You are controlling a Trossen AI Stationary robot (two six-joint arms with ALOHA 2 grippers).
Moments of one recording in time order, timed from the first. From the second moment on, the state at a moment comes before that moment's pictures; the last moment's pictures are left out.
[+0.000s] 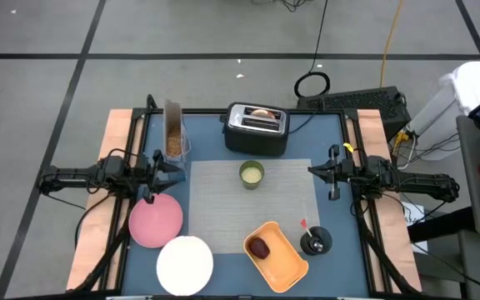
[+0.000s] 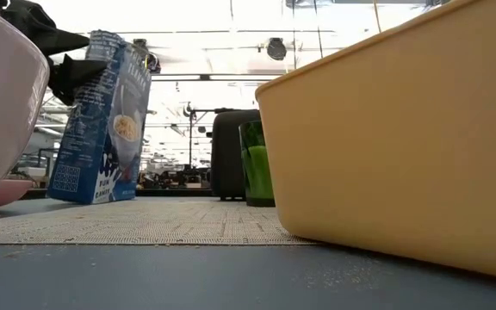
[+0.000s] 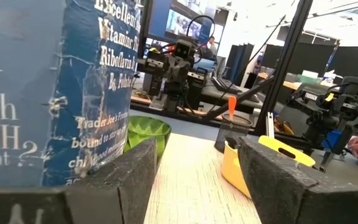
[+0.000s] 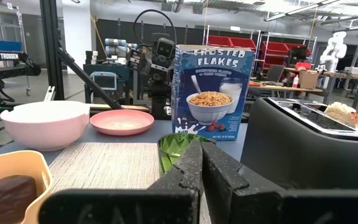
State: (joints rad) left arm -0.02 0.01 0.05 0.03 0.02 -0.21; right arm -0.08 0.01 0.02 0.08 0.00 -0.07
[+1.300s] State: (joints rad) left arm -0.02 0.01 0.37 -0.46 0.18 -0.58; right arm -0.08 0.01 0.02 0.08 0.00 -0.07
